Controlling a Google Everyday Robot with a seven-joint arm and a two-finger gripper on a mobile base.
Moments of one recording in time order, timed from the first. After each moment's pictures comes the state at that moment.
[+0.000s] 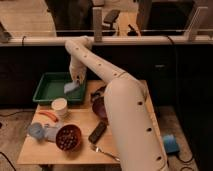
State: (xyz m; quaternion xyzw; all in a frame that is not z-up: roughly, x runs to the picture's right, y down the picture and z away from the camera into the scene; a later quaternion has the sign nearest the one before) arm -0.175 -0.053 0.868 -0.14 -0.31 -0.68 0.64
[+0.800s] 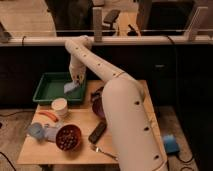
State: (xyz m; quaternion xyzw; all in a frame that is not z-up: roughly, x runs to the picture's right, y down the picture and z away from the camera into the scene) arm -0.174 -0.057 0.871 -0.14 -0.31 -0.69 0.64
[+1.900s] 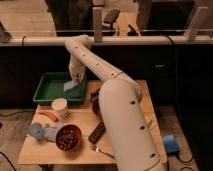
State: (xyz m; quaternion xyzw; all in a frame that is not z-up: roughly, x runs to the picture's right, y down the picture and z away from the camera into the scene) arm -0.177 -0.065 0.879 -0.14 -0.31 -0.68 0.65
